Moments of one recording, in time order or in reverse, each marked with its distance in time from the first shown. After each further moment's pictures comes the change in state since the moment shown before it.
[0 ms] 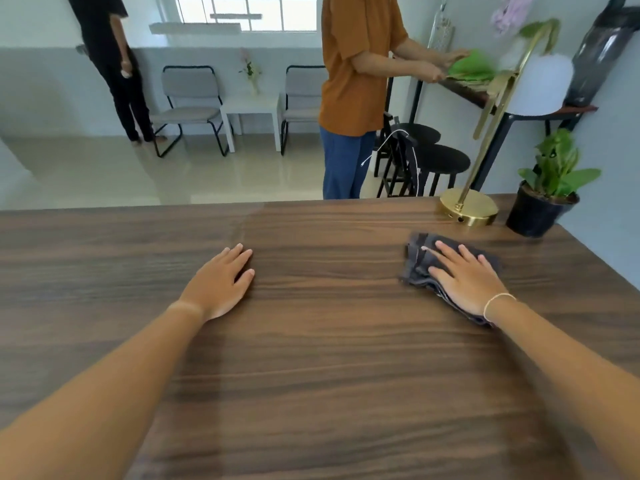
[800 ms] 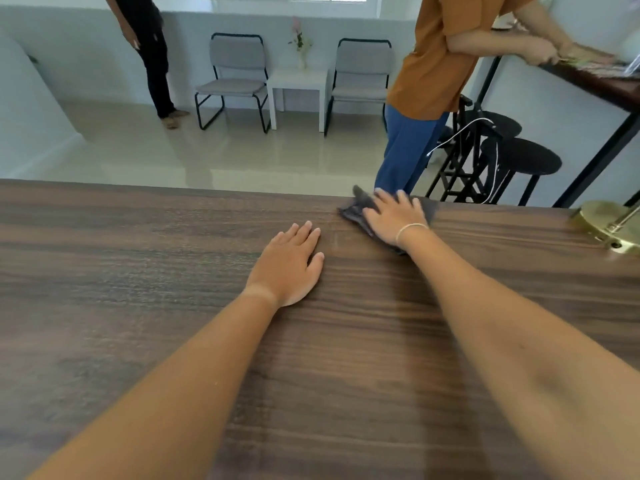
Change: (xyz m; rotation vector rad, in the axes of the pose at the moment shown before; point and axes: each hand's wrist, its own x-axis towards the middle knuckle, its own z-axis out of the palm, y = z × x) left_hand 0.056 -0.070 -0.010 0.050 0.035 0.066; right_hand 0.175 -0.268 0.010 0.022 0.042 -0.172
